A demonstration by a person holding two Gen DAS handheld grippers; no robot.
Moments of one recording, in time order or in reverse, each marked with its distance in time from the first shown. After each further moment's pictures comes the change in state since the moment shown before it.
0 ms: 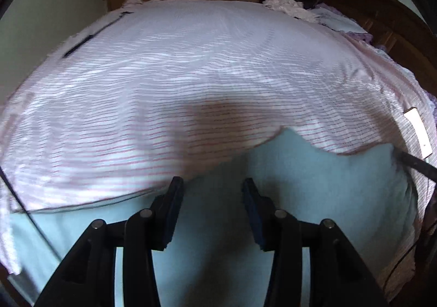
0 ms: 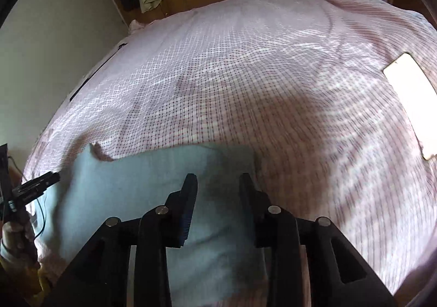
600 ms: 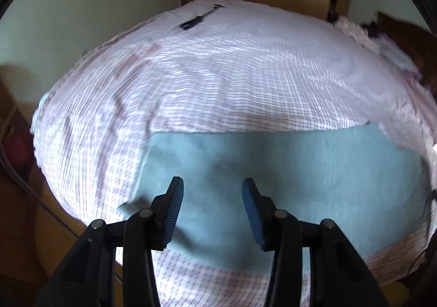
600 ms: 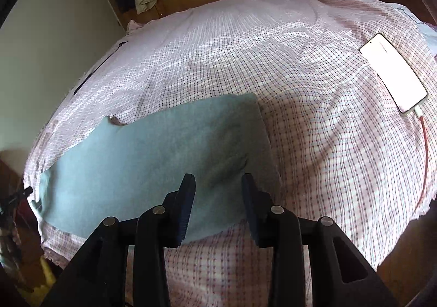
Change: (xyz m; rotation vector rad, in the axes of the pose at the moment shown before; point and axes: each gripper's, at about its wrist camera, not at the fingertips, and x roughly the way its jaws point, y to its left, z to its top) left arm -0.109 0.154 -0.089 -0.261 -0.014 0.209; right arm -0.041 0.020 -0.055 0.024 0.001 -0.032
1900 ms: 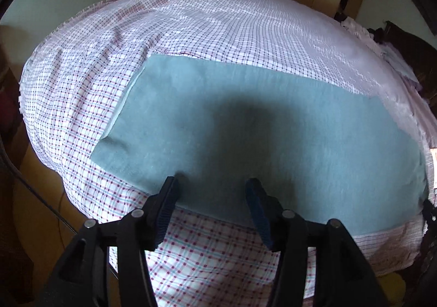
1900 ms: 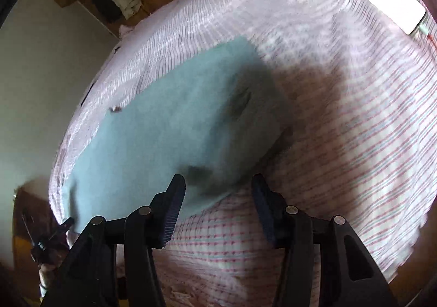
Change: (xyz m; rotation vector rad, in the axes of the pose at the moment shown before) left arm 0.023 0.004 -0.063 -0.076 0.097 -0.046; right arm 0.024 -0.013 -0.041 0.209 0.103 0.122
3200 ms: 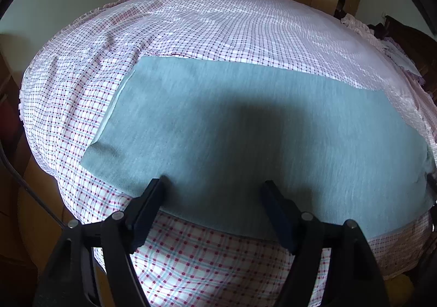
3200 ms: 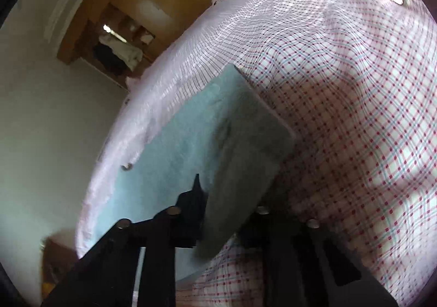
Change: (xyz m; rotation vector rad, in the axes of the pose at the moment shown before) left arm 0.015 -0.008 0.003 0.016 -0.019 0.022; right arm 0.027 -0.013 0.016 0.205 -0.226 0.172
